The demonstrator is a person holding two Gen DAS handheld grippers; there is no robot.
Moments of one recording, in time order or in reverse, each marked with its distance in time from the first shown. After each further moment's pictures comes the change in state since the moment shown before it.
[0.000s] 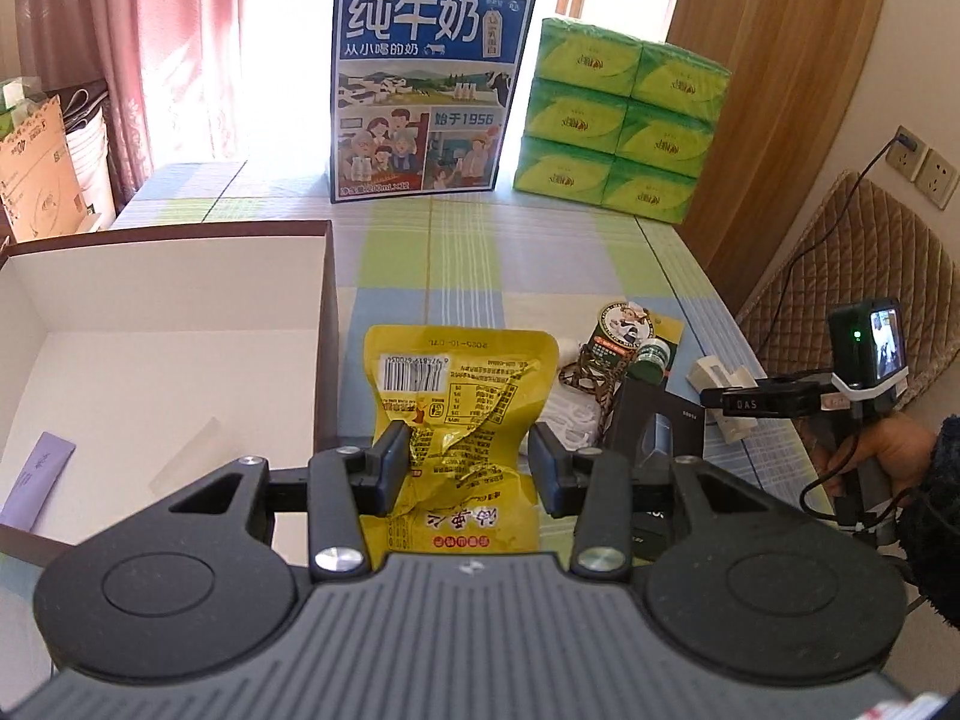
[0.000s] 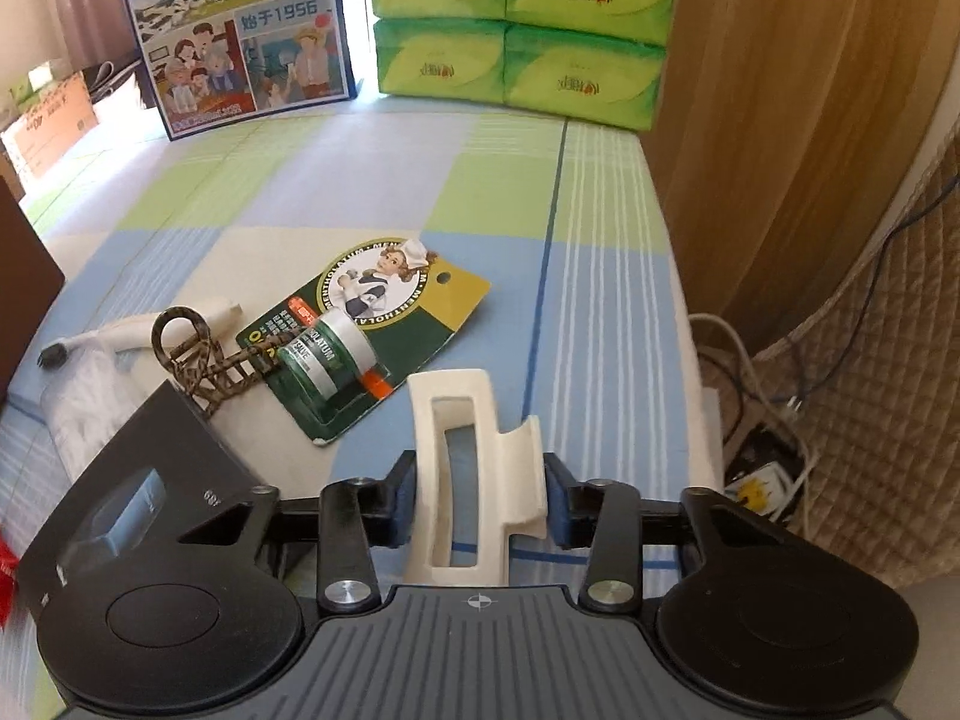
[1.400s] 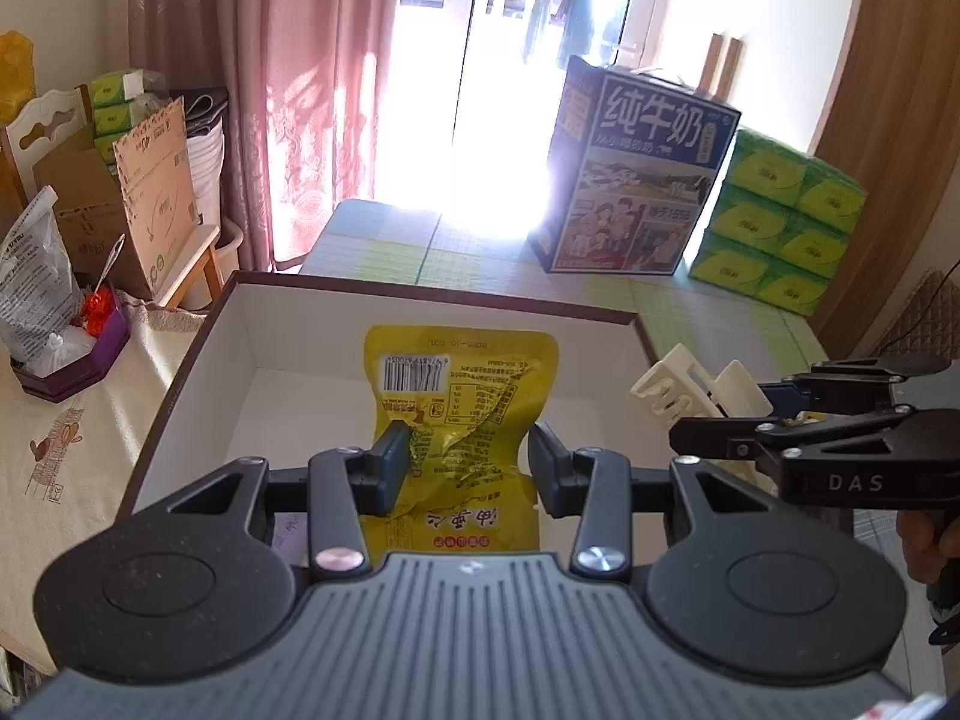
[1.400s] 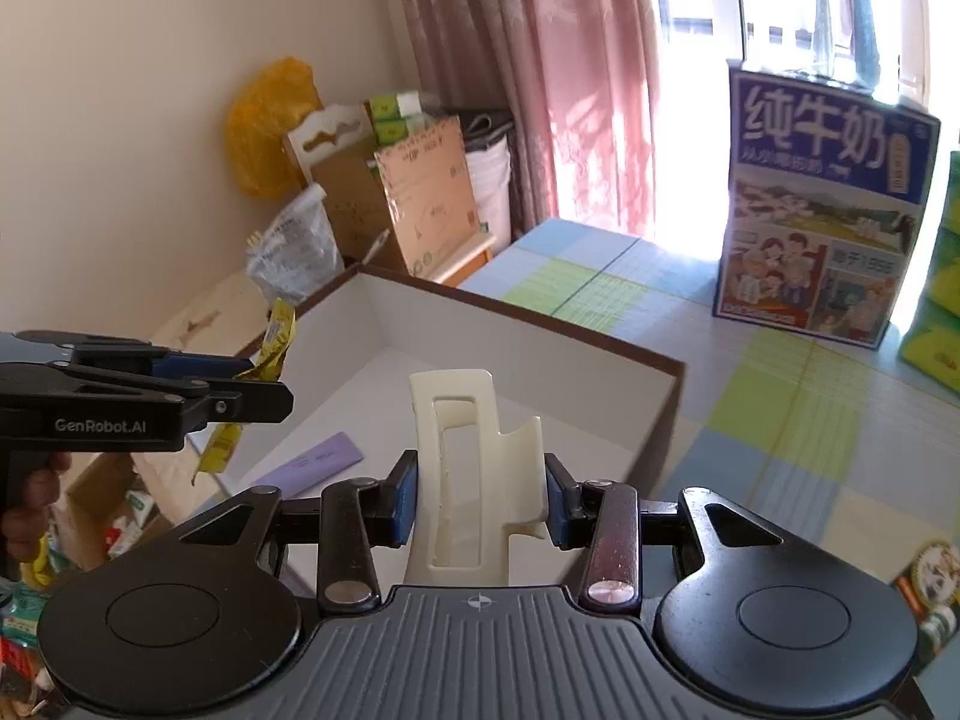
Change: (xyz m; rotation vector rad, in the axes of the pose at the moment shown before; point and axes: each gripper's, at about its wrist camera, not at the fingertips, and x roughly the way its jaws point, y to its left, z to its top) left arm -0.056 0.206 0.020 -0.100 -0.082 0.110; right arm -0.102 0.337 0.061 -0.318 -0.164 0.515
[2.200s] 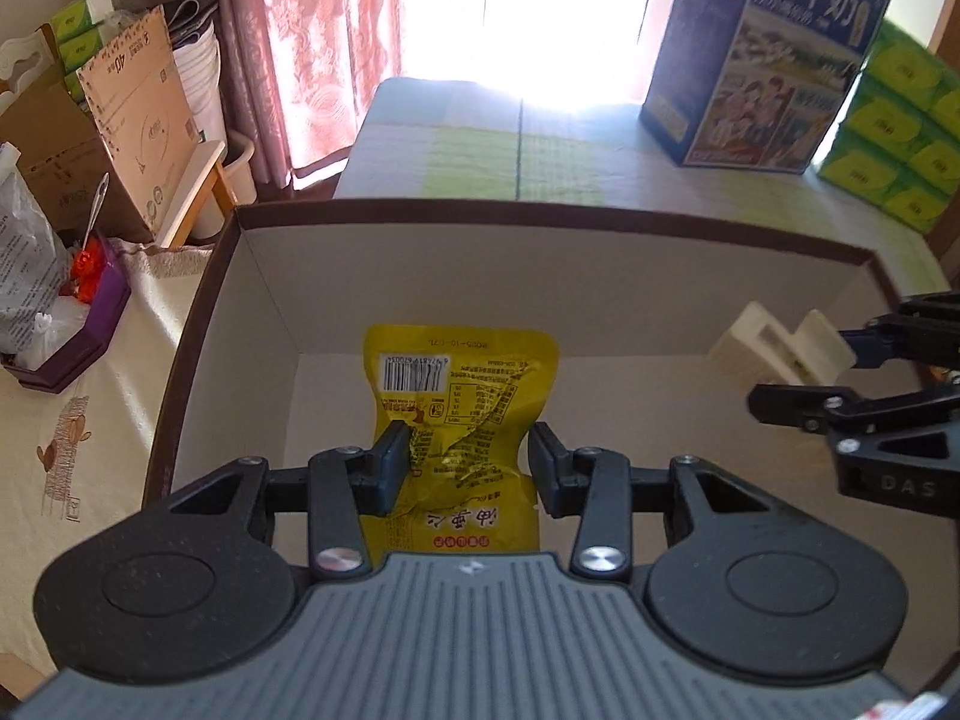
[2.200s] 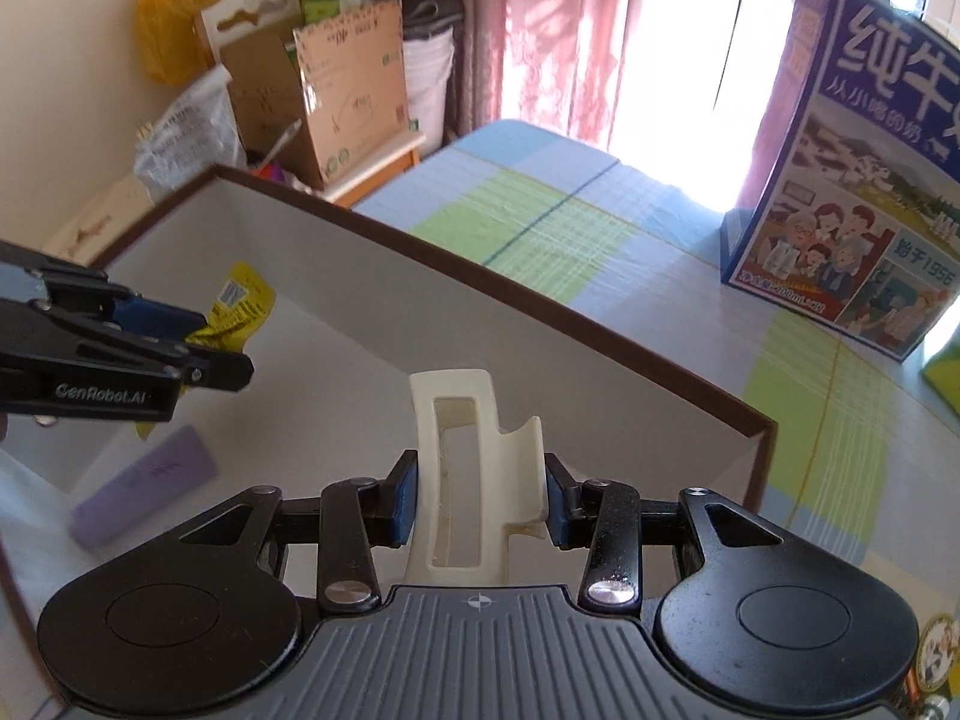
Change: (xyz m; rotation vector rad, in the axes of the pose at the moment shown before) left arm 0.164 0.084 0.027 0.067 0.257 0.073; right arm 0.156 -0.015 0.030 -0.058 0.221 -0.198
